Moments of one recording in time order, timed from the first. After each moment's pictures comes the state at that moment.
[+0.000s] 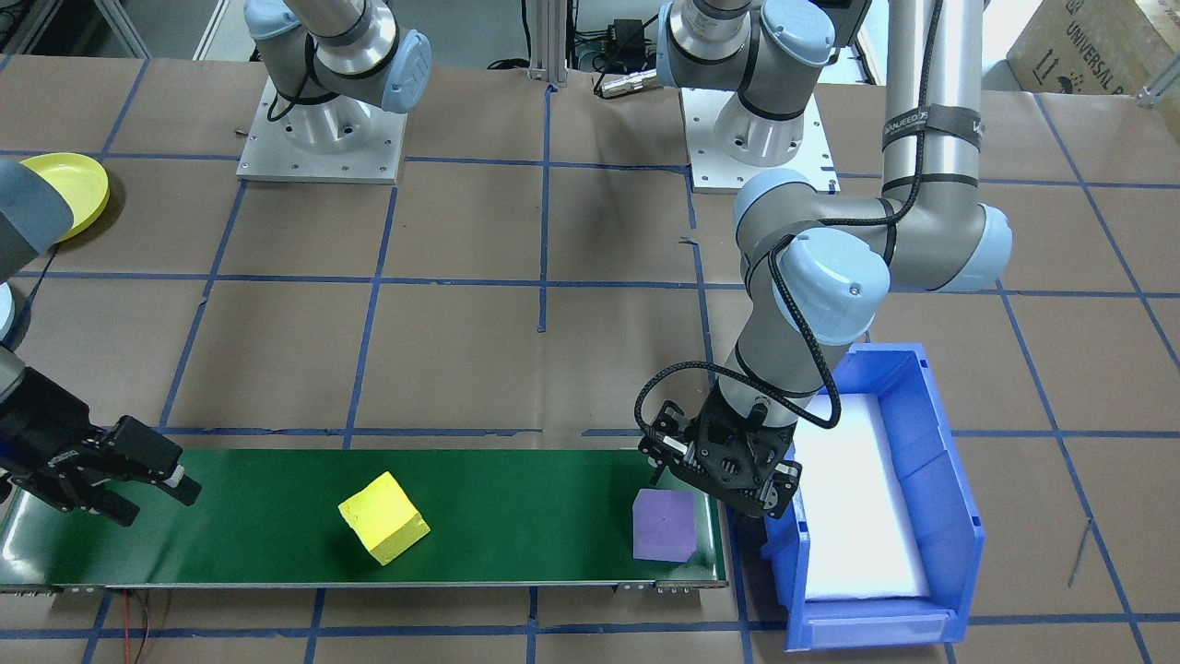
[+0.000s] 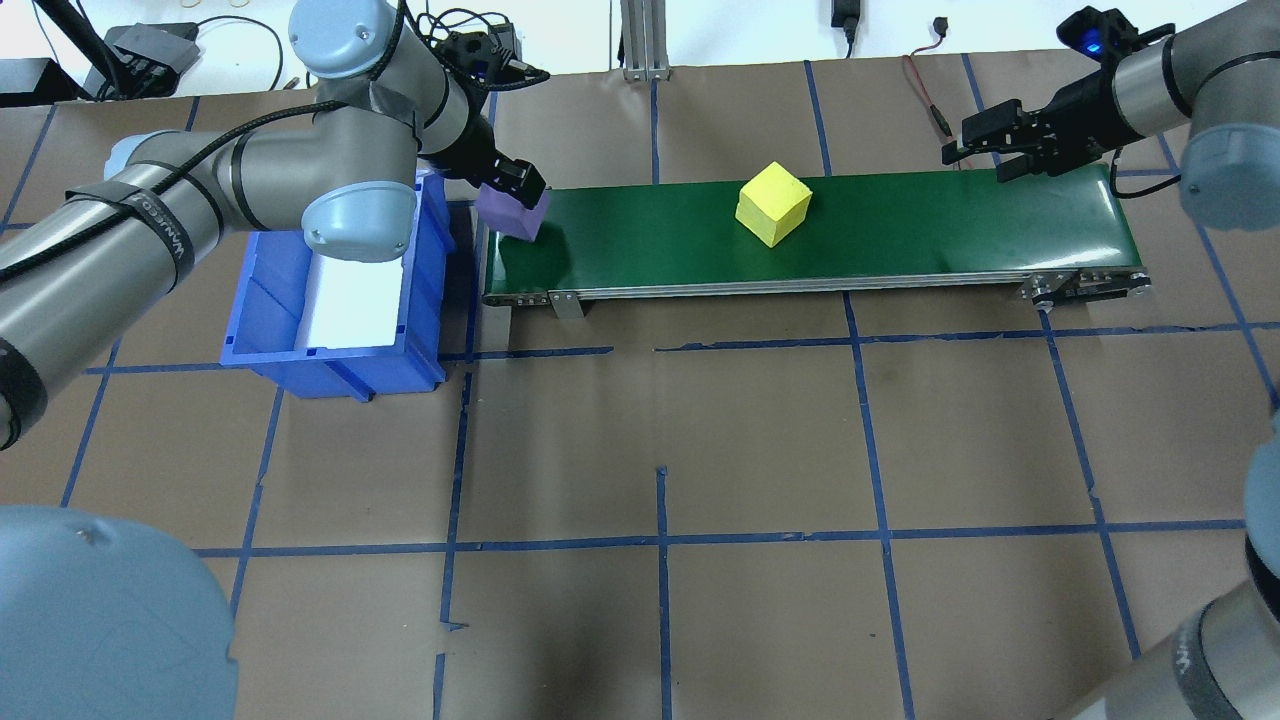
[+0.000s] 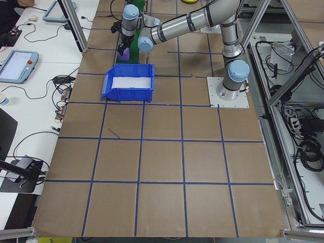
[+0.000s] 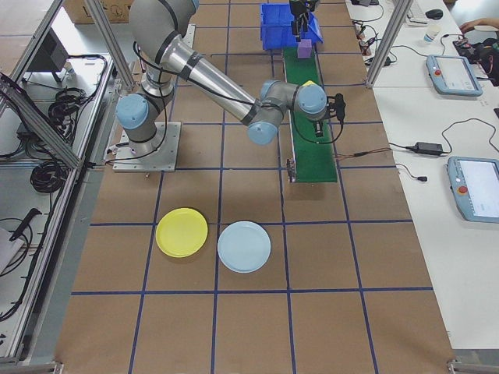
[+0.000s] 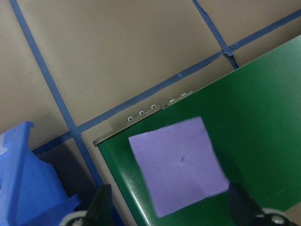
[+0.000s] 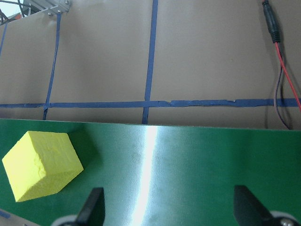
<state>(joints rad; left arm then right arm) -1.63 -2.00 -1.62 -0.82 1.43 0.41 1.16 -1.16 1.67 -2.19 -0.97 -0.42</state>
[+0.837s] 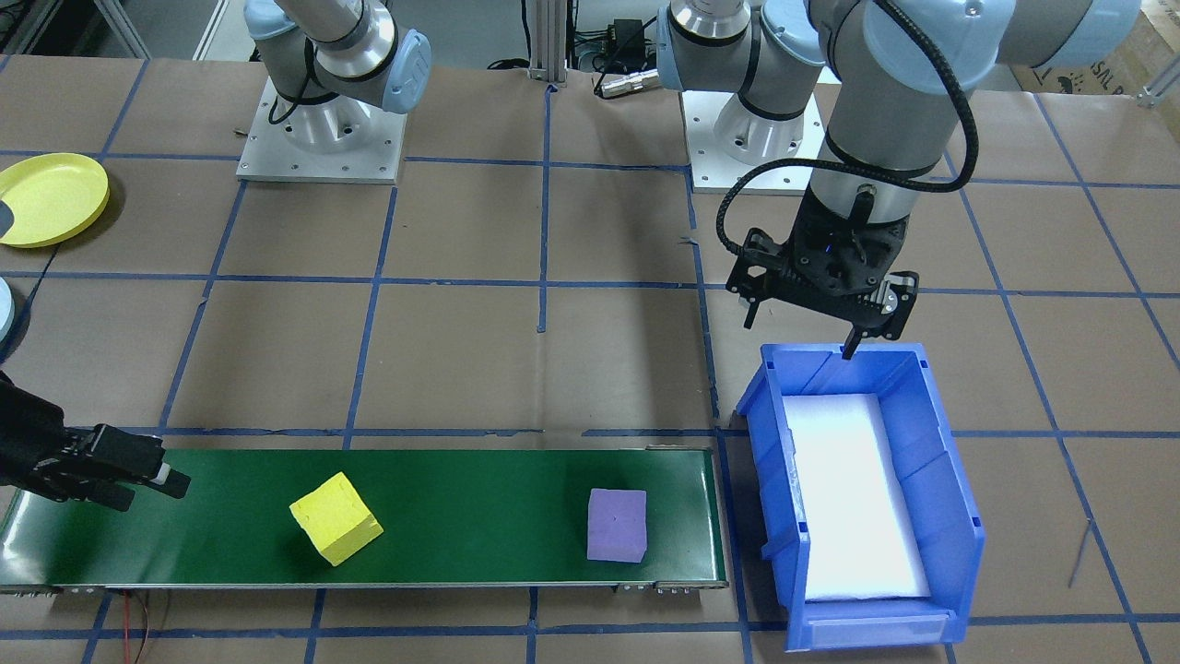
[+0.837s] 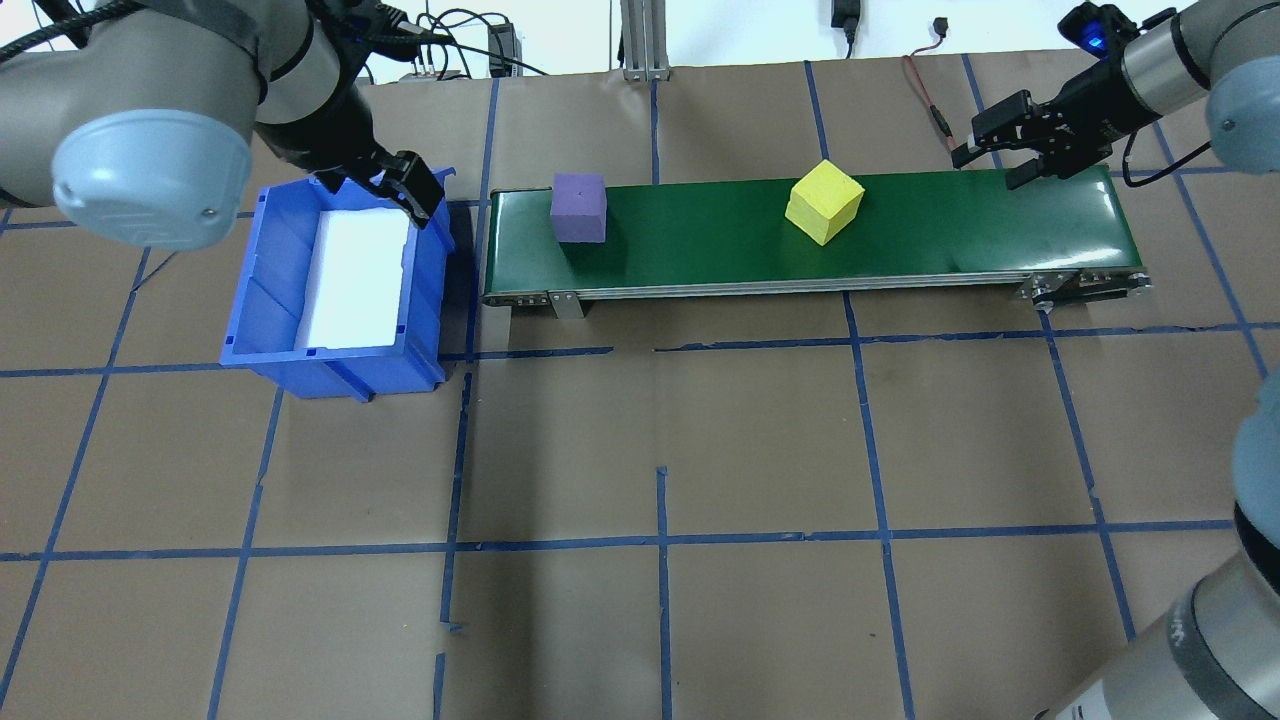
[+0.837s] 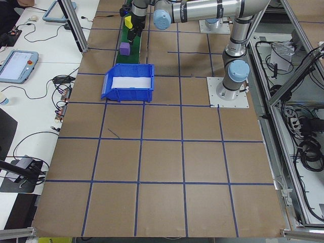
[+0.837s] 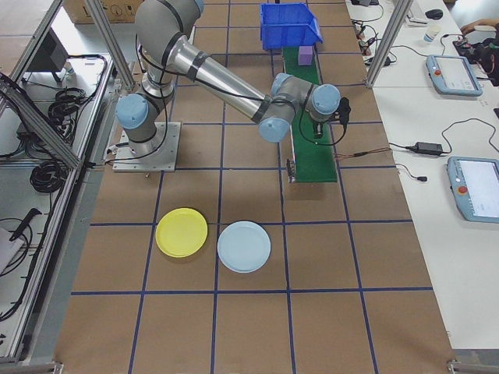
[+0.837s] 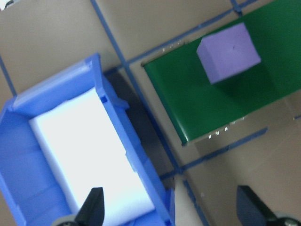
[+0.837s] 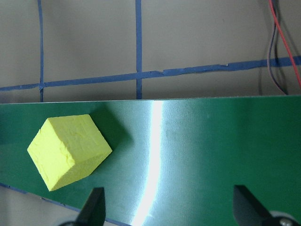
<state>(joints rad) -1.58 -1.66 -1.61 -1.33 1.62 0.40 1.17 -1.12 1.51 -1.88 -1.03 -0.40</state>
